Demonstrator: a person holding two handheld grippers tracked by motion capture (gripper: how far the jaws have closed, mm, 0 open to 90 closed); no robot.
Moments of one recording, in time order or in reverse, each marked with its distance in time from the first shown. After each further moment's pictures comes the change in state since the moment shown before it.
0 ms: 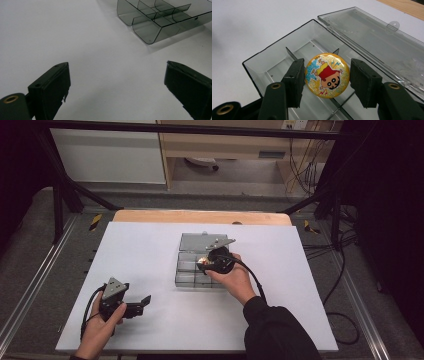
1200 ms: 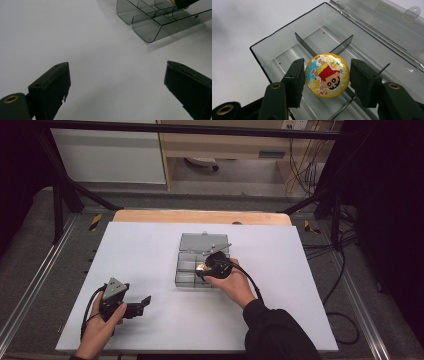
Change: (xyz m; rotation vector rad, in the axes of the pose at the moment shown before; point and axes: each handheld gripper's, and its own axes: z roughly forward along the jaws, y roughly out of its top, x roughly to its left) left arm 0.000 0.000 0.000 0.012 0.003 0.018; right arm 0.010 -0.009 0.006 0.064 0.036 -0.015
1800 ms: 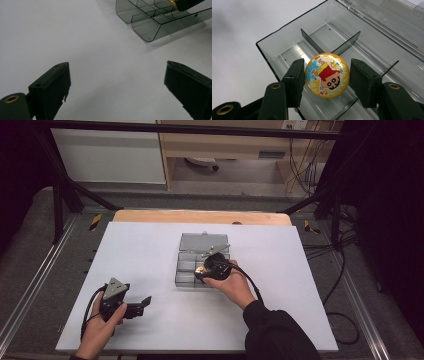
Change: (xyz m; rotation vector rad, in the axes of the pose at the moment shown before) left arm -0.001 0.000 0.000 0.004 -0.004 0.001; right arm 0.004 -0.001 0.001 0.022 0.022 -0.003
